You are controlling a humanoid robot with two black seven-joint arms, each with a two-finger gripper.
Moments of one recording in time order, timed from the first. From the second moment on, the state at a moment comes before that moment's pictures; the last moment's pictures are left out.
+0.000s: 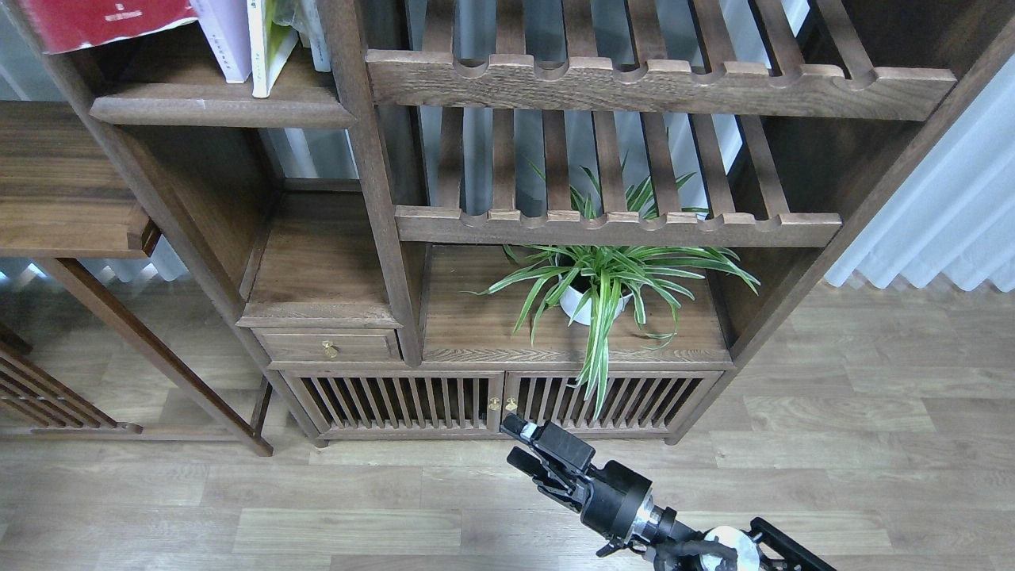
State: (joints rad) left arm -1.37 0.56 -0.72 -0.42 -0.16 -0.49 0.44; right arm 0.01 -0.04 0.89 0.98 0.26 0.58 -0.43
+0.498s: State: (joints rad) left arm -1.43 0.42 -0.75 -0.33 -0.11 -0.49 0.41; right arm 0.01 -0.04 0.89 0.99 0.26 0.58 -0.42
